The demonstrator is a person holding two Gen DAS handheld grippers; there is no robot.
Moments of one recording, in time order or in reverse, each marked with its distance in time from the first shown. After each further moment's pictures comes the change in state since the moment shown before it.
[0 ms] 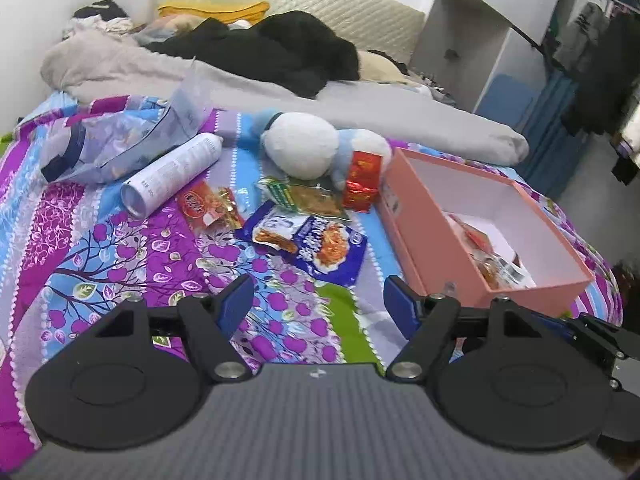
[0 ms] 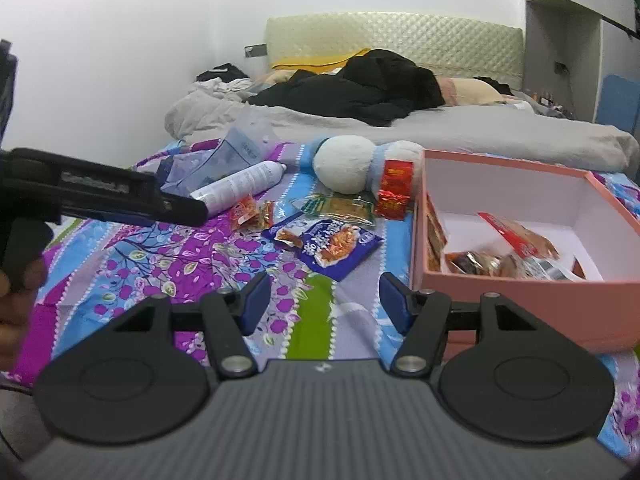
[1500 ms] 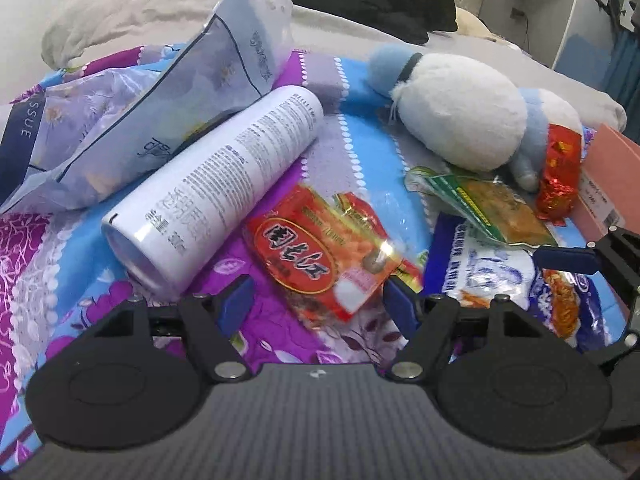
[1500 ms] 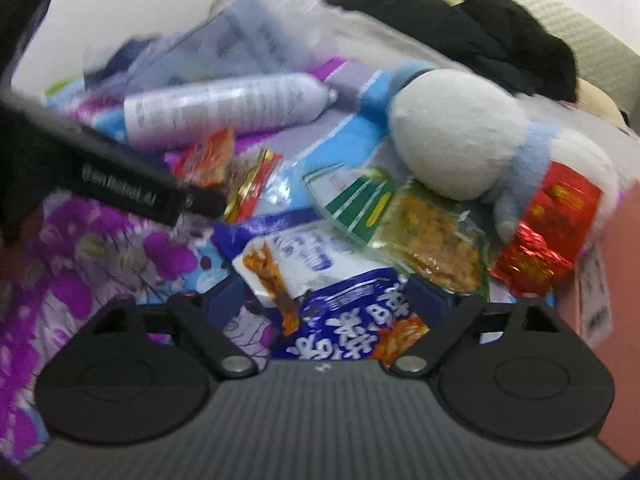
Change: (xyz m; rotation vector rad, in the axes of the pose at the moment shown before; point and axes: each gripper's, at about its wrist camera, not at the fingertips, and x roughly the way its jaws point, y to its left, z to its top) left arm 0.251 0.138 0.054 0.048 0.091 0.173; right arm 0.296 0.025 0.027 -0.352 0.200 0.129
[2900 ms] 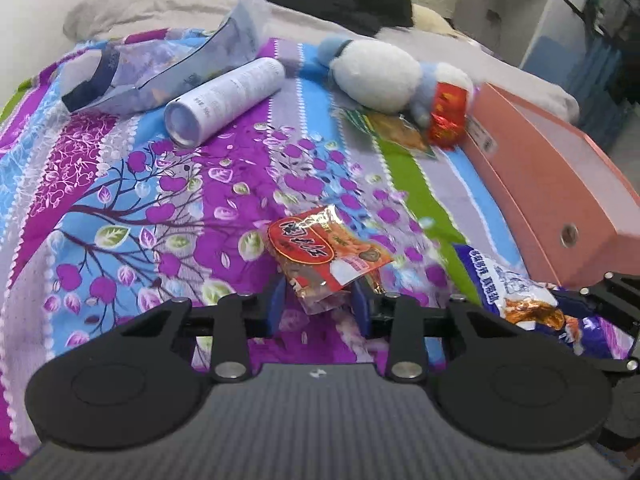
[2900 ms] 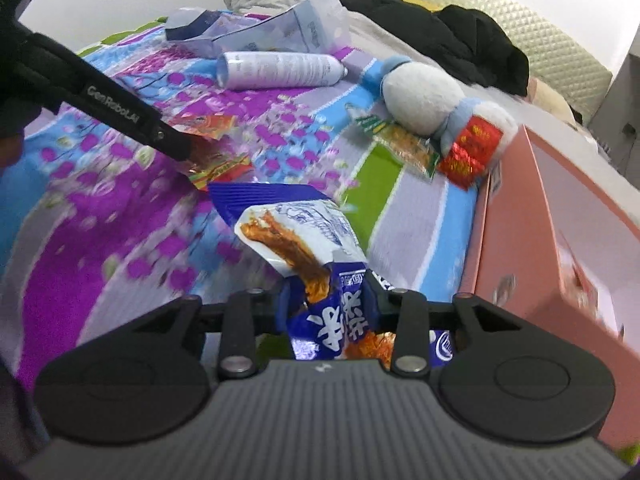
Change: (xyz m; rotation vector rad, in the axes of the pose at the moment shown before) left arm -0.179 -0.039 -0.116 -0.032 0.032 -0.065; right arm -0.174 0.067 -0.091 -0.034 0.058 -0.112
